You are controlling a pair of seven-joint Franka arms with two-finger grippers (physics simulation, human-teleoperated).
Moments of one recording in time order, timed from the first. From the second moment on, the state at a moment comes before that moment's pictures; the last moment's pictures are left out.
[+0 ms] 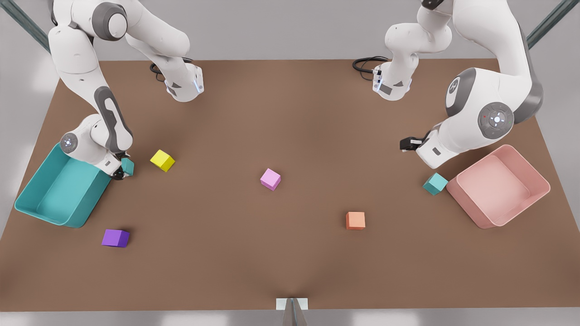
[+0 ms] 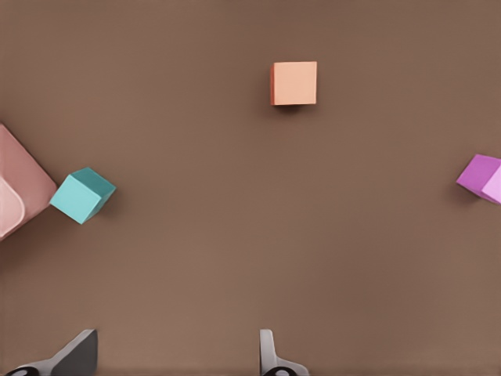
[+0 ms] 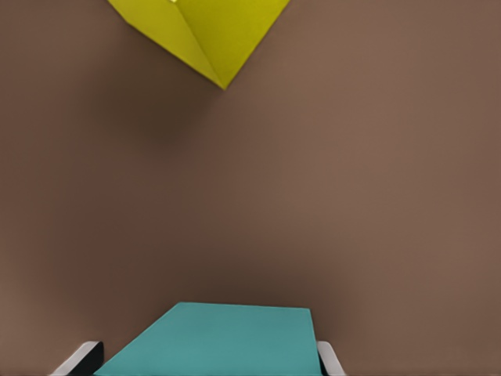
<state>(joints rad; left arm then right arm) -0.04 0.18 -0.18 -1.46 -0.04 1.39 -0.16 -0.26 0.35 -0.16 -2.37 0.09 2.57 -2.15</state>
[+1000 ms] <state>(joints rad) -0.04 0.21 -0.18 -1.46 -0.04 1.38 -0.17 0.43 0.59 -0.10 -1.50 0.16 2.15 -1.69</state>
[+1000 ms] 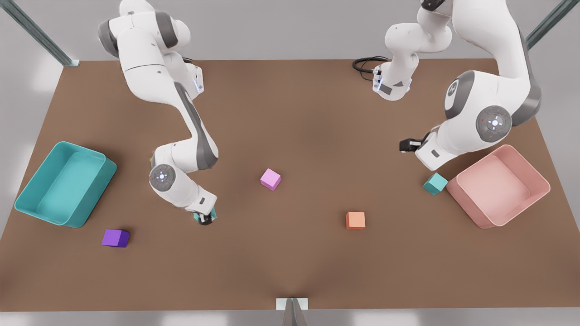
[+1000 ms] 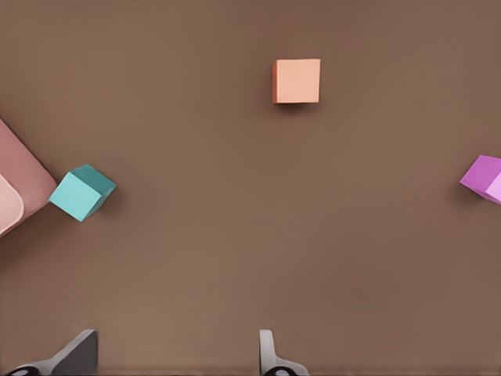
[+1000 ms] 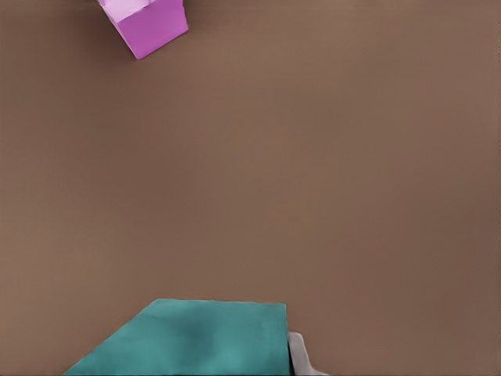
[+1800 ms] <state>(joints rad) -0.01 0.33 0.17 -2.05 -0.10 2.17 -0.62 0.52 0.88 -0.11 -0.87 0.16 1.92 -0.86</state>
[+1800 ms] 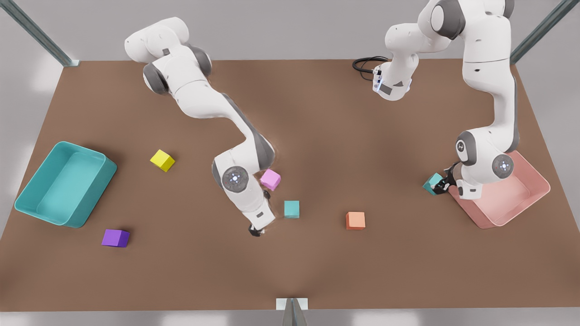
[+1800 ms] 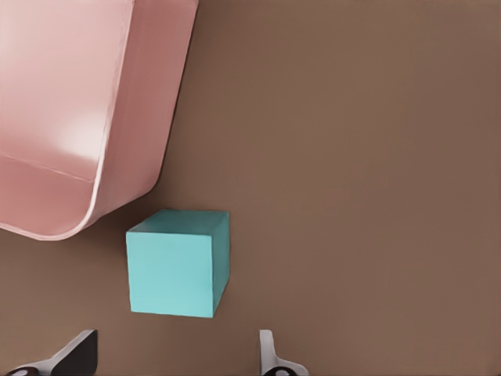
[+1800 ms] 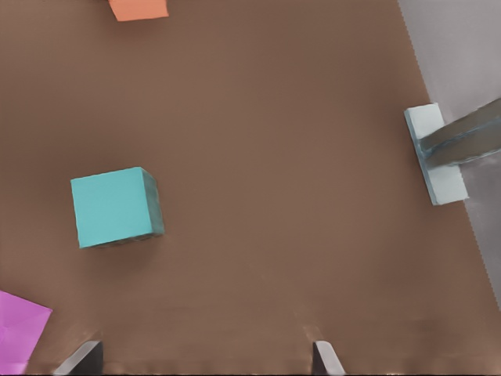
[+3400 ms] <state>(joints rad) 0.00 0.40 0.14 -2.16 -0.20 2.34 -0.63 0.14 0.09 -0.12 -1.44 -0.01 1.30 -0.03</state>
